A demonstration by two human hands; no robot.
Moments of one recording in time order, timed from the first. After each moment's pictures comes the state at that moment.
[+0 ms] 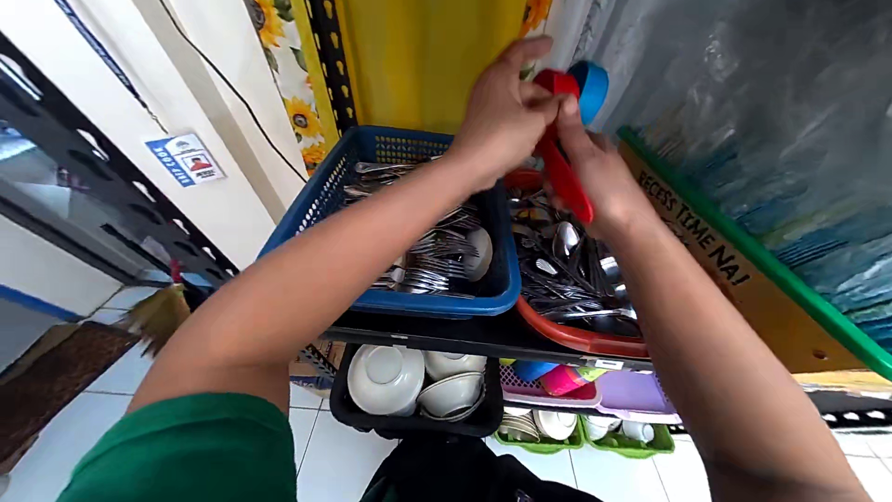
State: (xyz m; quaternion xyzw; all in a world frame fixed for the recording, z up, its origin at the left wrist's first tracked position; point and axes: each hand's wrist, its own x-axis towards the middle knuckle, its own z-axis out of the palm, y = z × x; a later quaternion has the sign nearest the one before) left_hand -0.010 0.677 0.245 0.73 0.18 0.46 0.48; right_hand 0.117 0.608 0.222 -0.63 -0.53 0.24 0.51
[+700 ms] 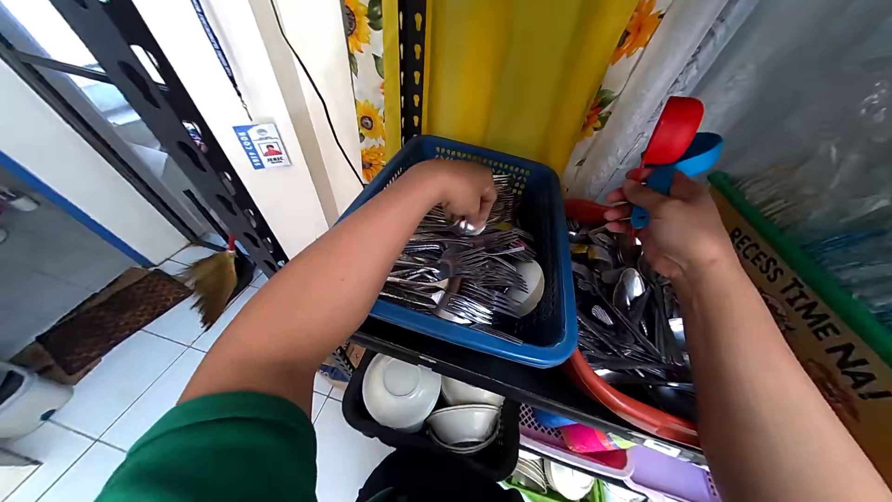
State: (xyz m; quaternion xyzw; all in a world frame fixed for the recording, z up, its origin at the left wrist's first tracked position) left_hand -0.088 0.759 0.221 0.92 0.34 -0.07 0.18; right_hand 0.158 0.653 0.198 -0.62 -0.47 0.28 0.56
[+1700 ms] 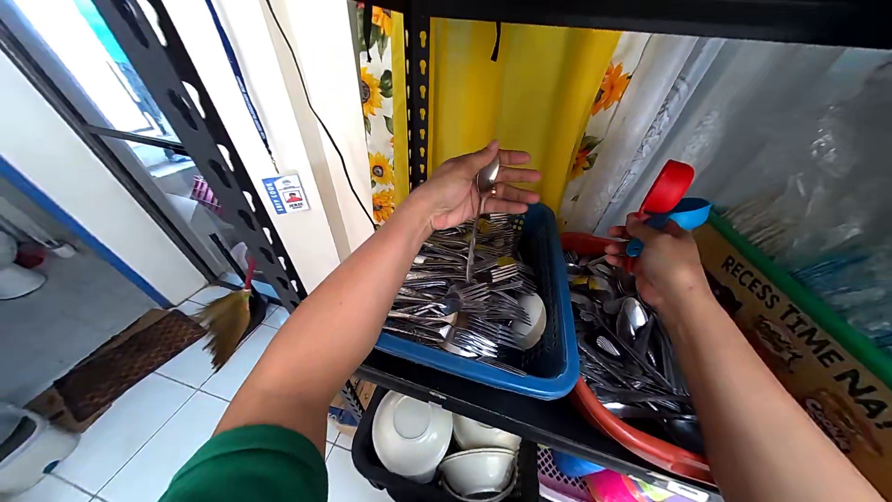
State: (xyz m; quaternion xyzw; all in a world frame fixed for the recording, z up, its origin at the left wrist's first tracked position) left_hand -0.099 0.762 0.229 0.64 0.13 0.34 0.68; right_hand 0.165 0.664 0.187 -0.61 -0.36 0.28 0.65
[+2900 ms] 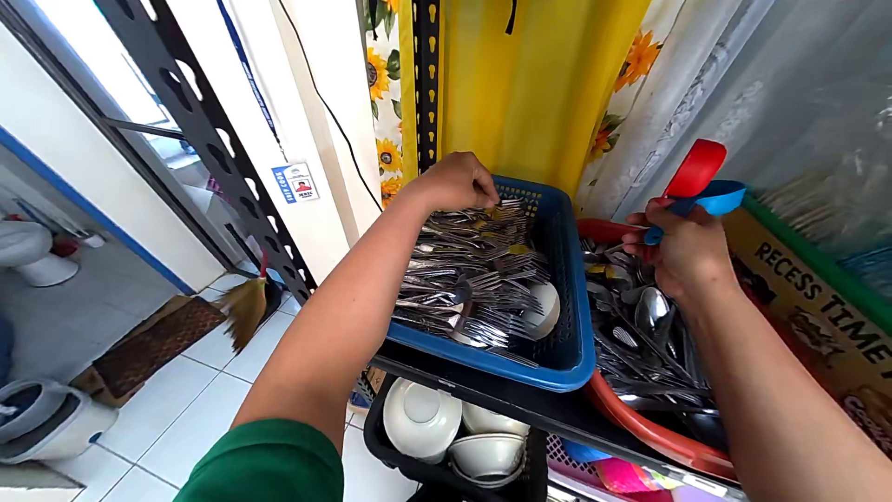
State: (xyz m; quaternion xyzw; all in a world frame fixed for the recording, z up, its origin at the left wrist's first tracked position) left_hand -0.117 0.784 0.225 0.90 0.36 0.16 0.17; right_hand 0.159 0.664 0.184 -0.62 -0.36 0.27 0.64
